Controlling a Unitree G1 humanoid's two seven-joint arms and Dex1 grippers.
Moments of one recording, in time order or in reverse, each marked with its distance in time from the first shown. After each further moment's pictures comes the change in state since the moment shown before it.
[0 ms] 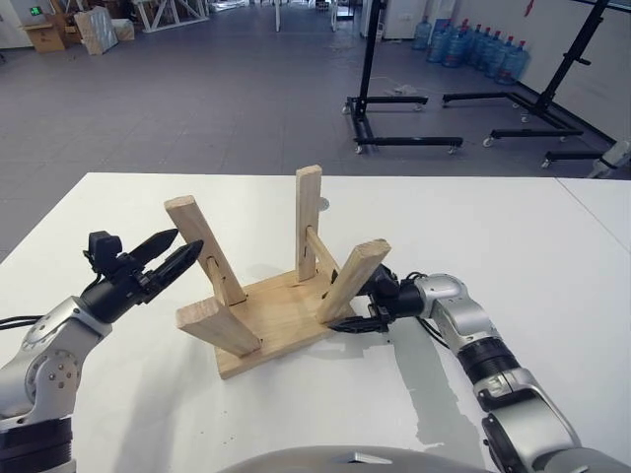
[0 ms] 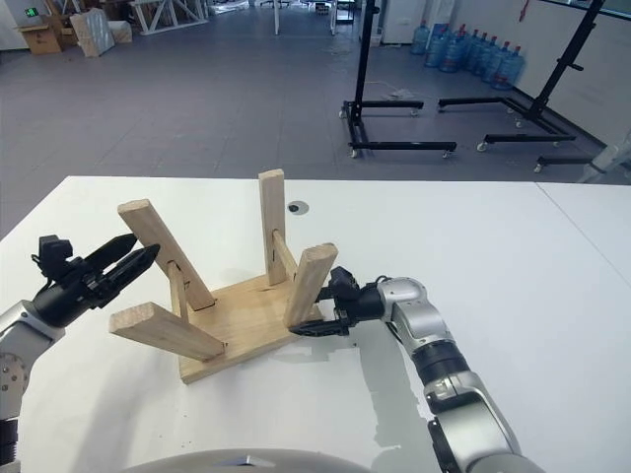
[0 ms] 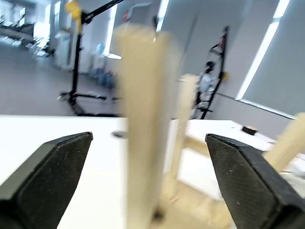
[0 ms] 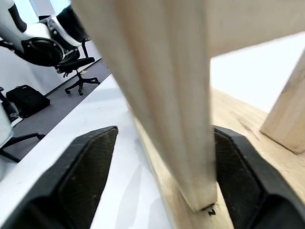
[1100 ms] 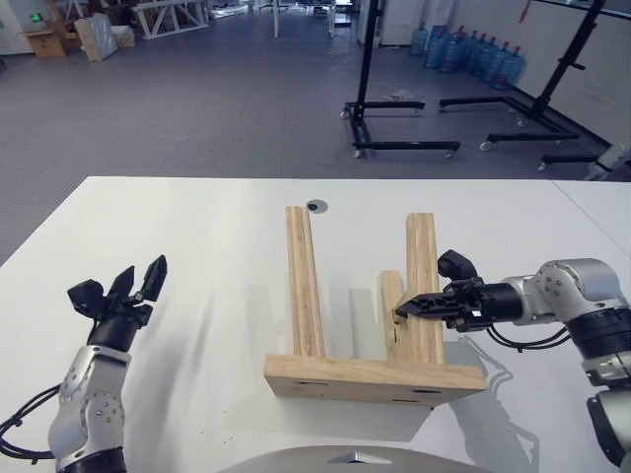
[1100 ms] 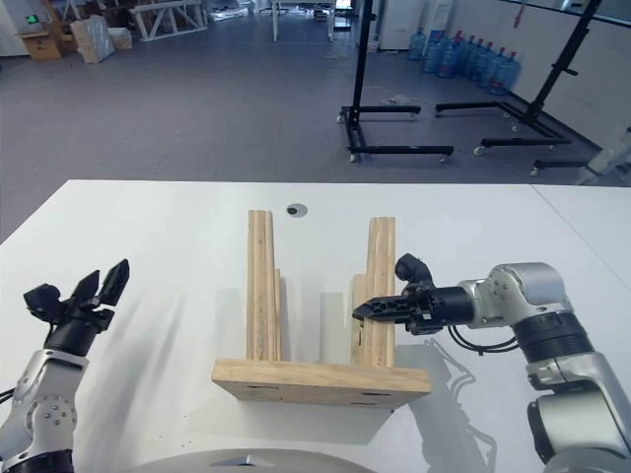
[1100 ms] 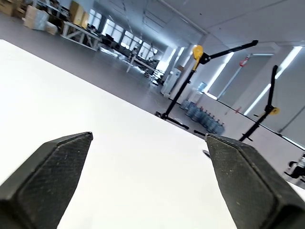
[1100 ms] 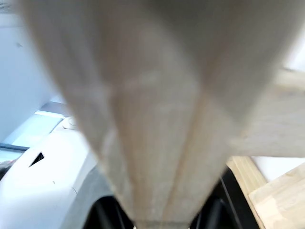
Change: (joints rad) left arm 0.096 -0.367 0.047 0.085 0.162 -0.282 0.344; right arm -0.107 -0.452 -0.030 -0.125 0.562 1.394 -0.097
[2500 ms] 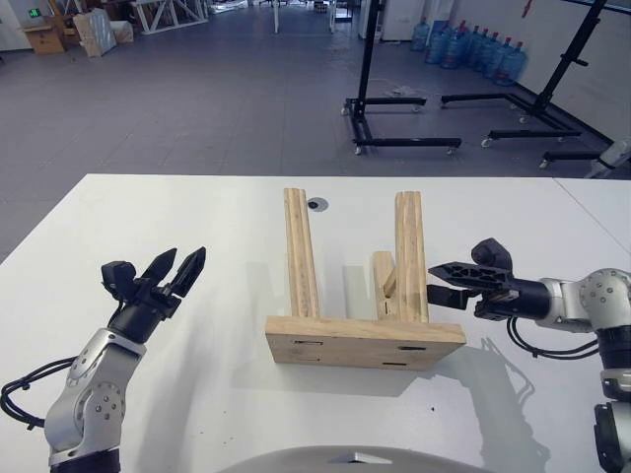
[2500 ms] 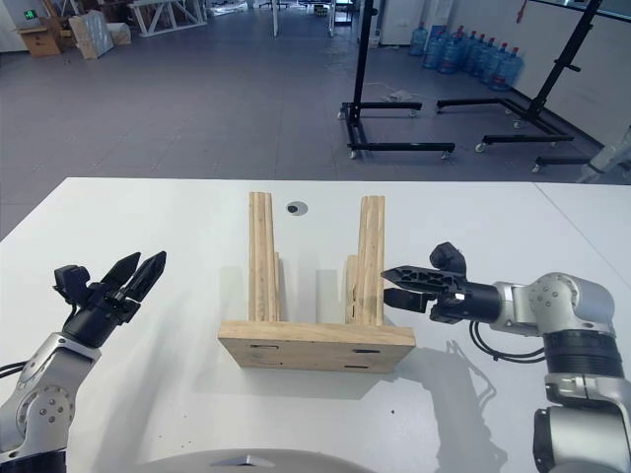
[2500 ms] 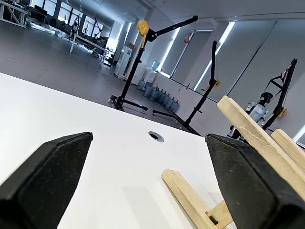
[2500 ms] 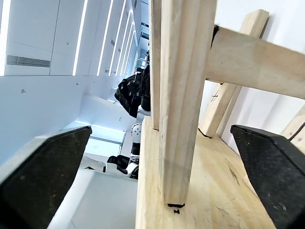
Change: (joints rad) left arm 0.016 0.101 -0.095 -0.184 -0.088 0.159 -0.080; right arm 0.113 -0.009 -0.340 0.024 0.083 0.017 -0.156
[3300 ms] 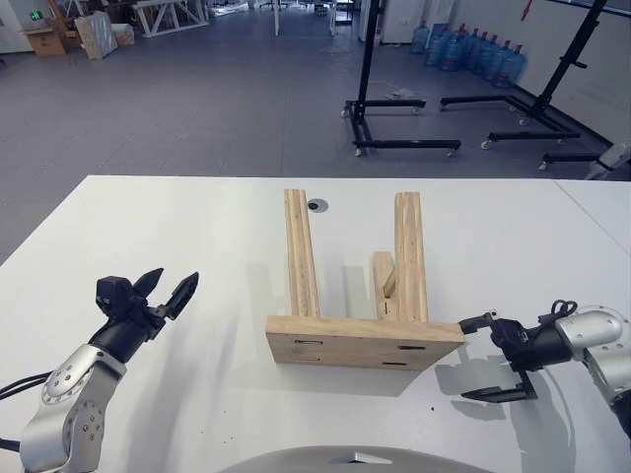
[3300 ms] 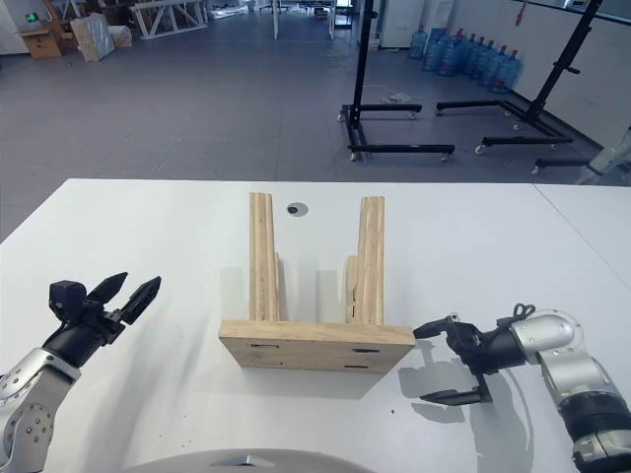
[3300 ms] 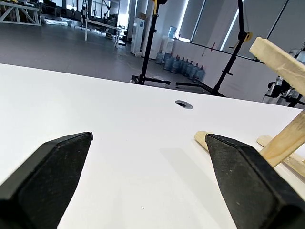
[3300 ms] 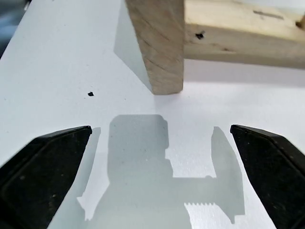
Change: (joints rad) left arm 0.106 0.088 -0.010 -0.022 0.181 -0.044 -0.019; right arm 0.298 -0.085 0.271 0.164 -0.675 -1.873 0.343
